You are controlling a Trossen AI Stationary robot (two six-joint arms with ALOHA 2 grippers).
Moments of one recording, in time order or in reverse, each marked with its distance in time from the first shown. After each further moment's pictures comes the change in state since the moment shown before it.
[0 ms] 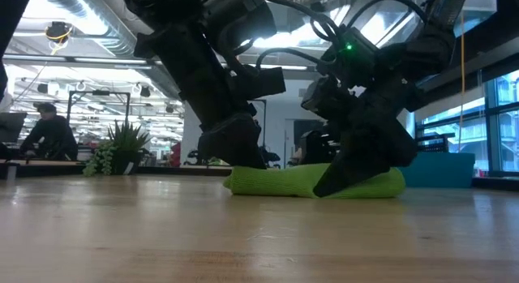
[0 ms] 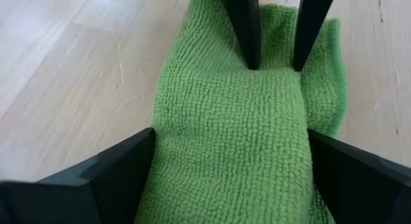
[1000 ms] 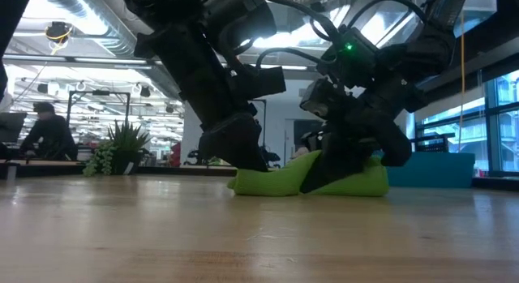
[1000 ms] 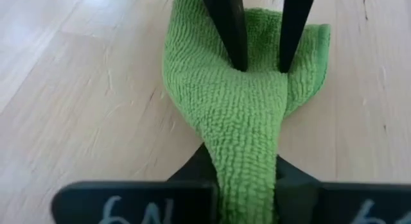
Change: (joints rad) left arm 0.000 0.000 0.000 0.002 0.000 0.000; right arm 0.006 0.003 -0.004 0.019 0.019 0.039
